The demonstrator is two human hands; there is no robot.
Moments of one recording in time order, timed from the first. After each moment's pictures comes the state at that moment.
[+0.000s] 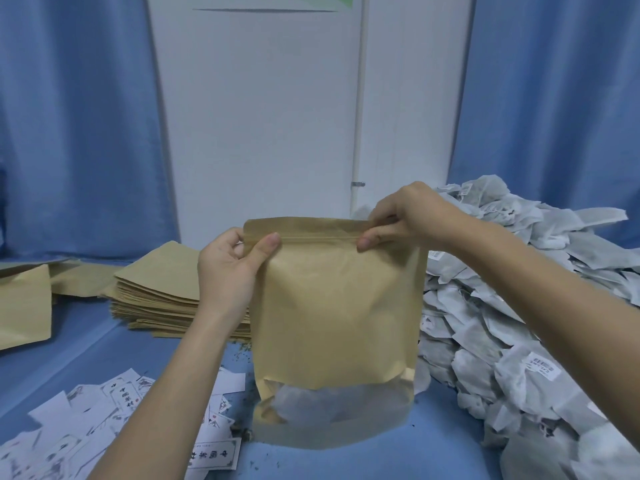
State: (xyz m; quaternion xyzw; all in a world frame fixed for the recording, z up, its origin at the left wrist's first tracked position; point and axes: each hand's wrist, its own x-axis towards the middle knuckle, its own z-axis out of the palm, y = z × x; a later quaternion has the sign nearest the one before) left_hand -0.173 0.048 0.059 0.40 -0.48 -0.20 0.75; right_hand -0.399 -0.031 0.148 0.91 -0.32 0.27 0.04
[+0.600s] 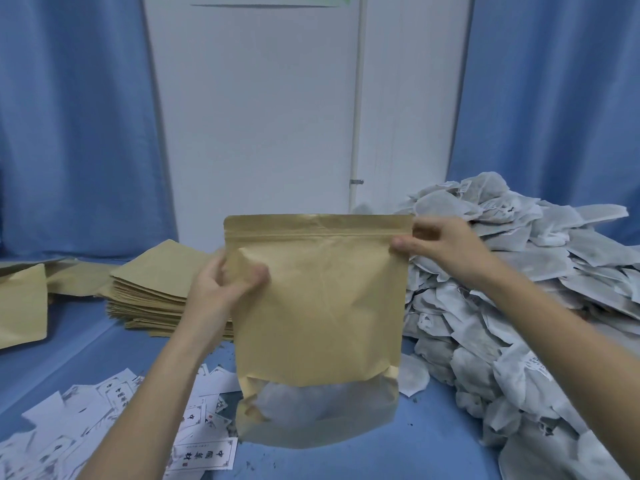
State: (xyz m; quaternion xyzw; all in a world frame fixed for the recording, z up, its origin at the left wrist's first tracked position) left_hand -0.144 0.042 0.024 0.40 -0.51 -0.31 0.70; right_hand -0.442 -0.049 0.094 0.81 -0.30 0.43 -0.27
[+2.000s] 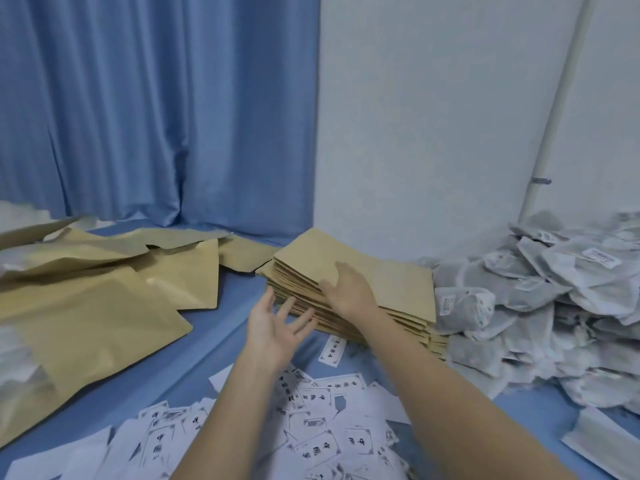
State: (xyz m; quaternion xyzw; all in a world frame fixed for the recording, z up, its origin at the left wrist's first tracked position) left_hand 0.029 0.043 -0.039 0.33 -0.06 -0.48 0.81; right_hand -0.038 -0.085 -0.026 0.86 -0.39 0.27 -0.17
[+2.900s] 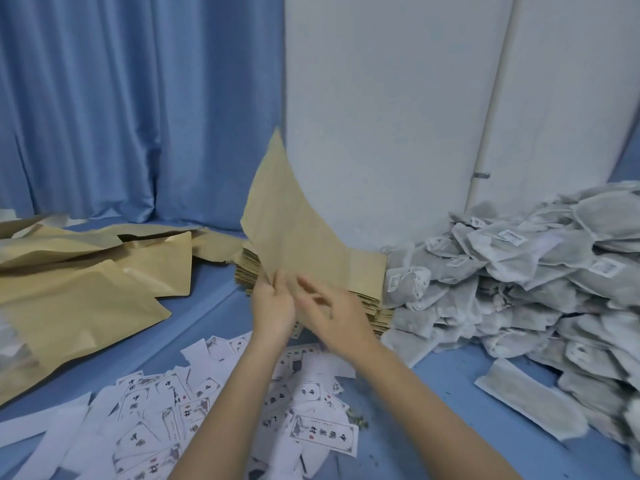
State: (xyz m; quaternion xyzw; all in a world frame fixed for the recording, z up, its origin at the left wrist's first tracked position) left_hand -0.062 0.062 -0.020 0.60 -0.30 -0.11 0.73; right_hand -0.157 0.015 -0.025 0.86 -0.19 0.40 -0.26
